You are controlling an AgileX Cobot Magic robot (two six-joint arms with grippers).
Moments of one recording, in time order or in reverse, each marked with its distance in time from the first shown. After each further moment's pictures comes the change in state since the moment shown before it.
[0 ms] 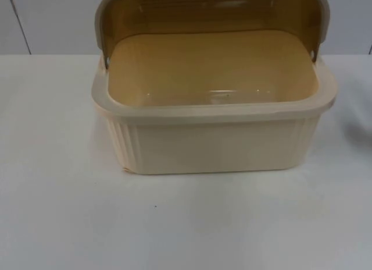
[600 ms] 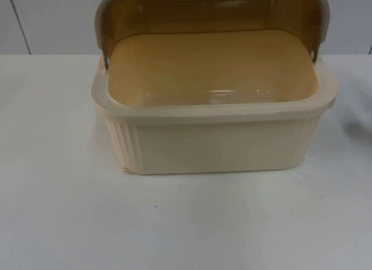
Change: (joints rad) right arm 0.000 0.164 -0.141 -0.009 0.042 0.045; left arm 0.000 0.006 0.000 0.004 0.000 0.000
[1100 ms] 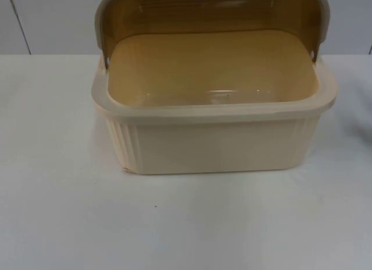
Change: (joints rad) right arm -0.002 0.001 -0.002 0.000 0.026 0.025; left arm 0.000 0.000 0.000 0.008 0.000 0.000
